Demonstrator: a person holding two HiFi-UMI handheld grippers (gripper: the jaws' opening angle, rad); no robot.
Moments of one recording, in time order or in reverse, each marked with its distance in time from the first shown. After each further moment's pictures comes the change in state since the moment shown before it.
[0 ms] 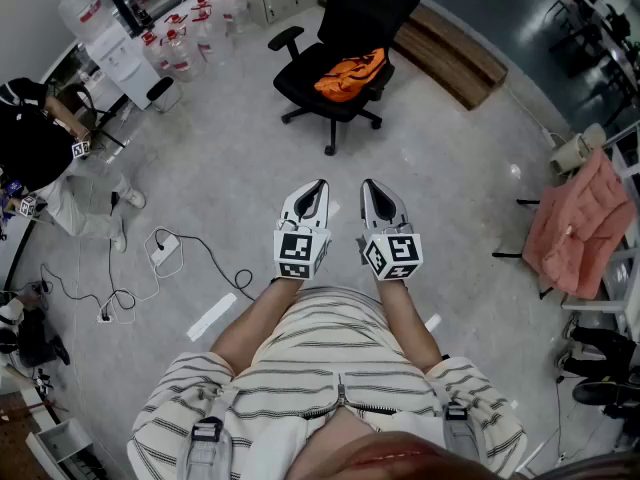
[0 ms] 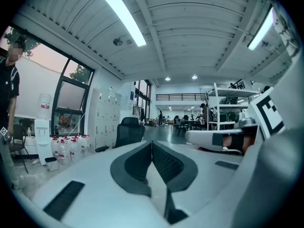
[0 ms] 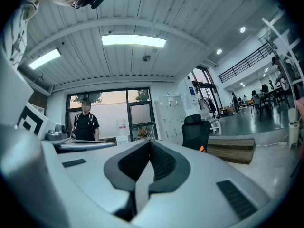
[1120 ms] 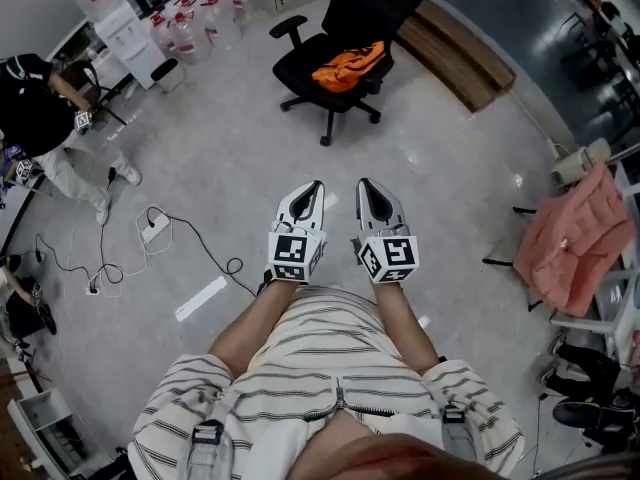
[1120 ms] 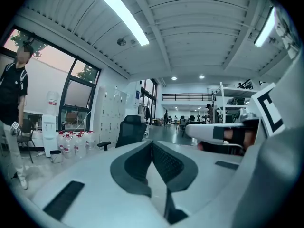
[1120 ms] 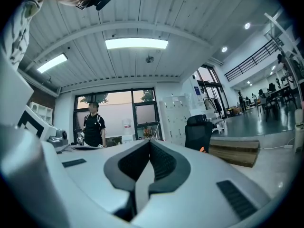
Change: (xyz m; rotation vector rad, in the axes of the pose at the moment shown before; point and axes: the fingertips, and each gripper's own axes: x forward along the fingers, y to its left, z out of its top) left arm 0.006 -0.071 -0.020 -0.042 0.008 0.079; right arm -0.048 -0.045 0.005 -0.018 0.001 0.080
